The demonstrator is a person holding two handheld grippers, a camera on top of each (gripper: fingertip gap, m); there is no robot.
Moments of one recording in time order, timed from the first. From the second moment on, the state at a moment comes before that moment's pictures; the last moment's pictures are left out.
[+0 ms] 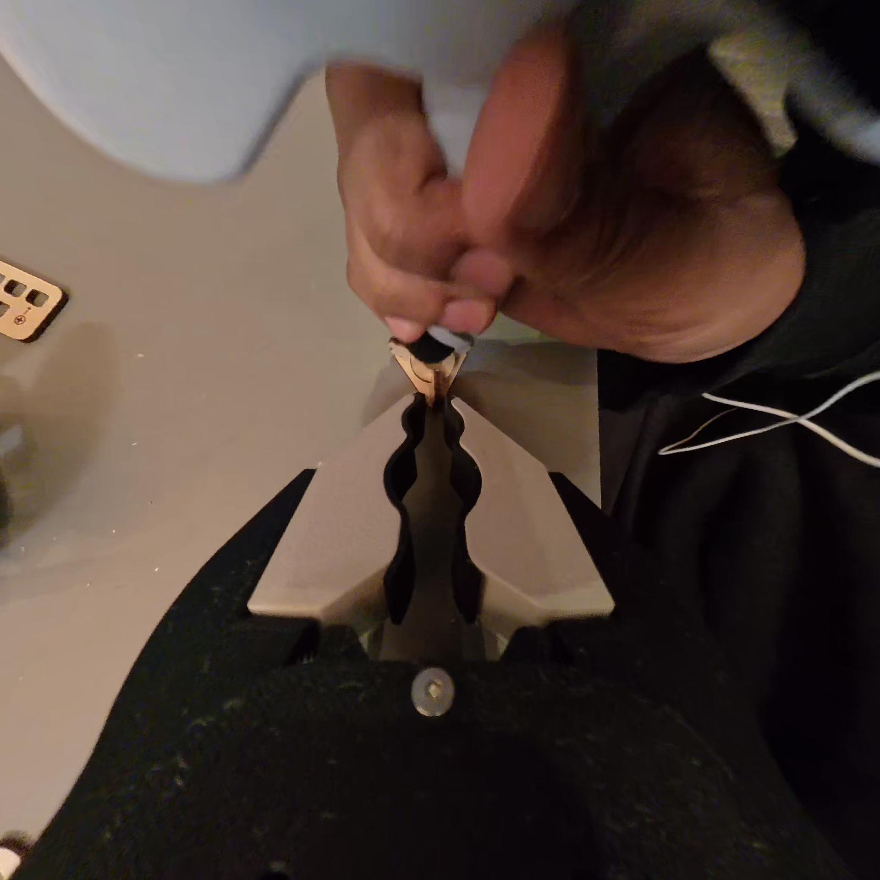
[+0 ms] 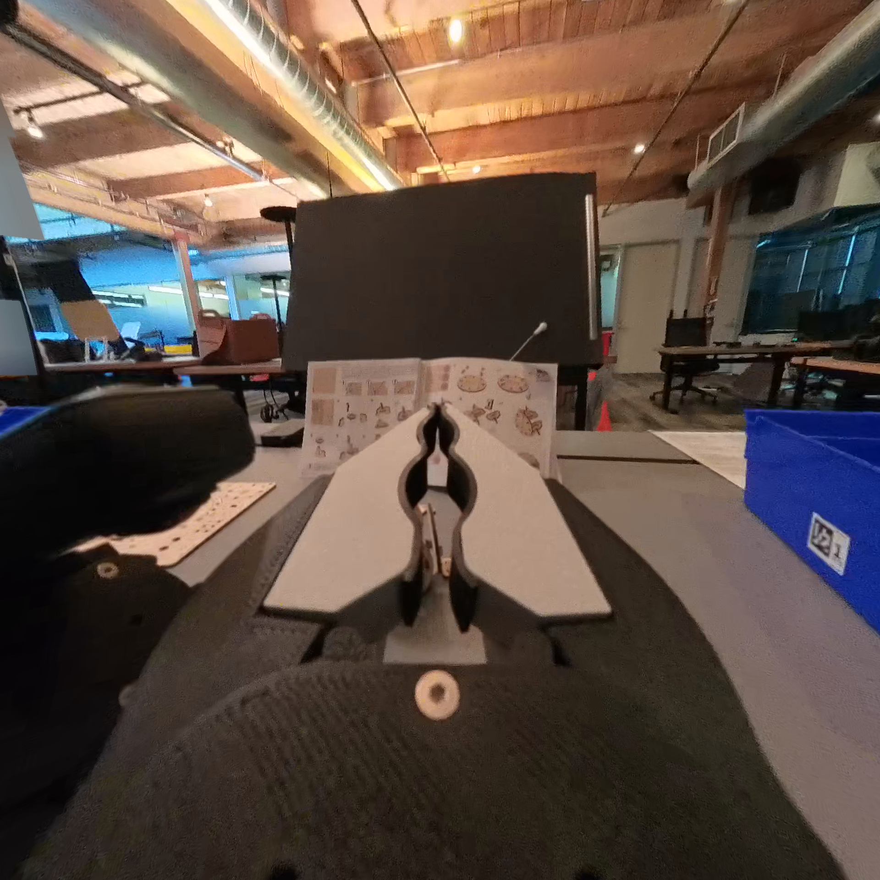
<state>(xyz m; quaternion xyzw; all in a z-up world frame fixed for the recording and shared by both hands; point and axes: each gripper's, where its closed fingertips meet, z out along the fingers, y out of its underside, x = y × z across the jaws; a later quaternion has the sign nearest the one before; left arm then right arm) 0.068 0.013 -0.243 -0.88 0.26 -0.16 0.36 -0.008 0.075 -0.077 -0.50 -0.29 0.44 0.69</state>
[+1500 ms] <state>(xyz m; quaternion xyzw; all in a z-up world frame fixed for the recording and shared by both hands) 0.068 0.015 -0.243 -0.88 0.26 -0.14 0.36 0.008 0.086 -0.052 -0.50 -0.27 0.43 0.70</state>
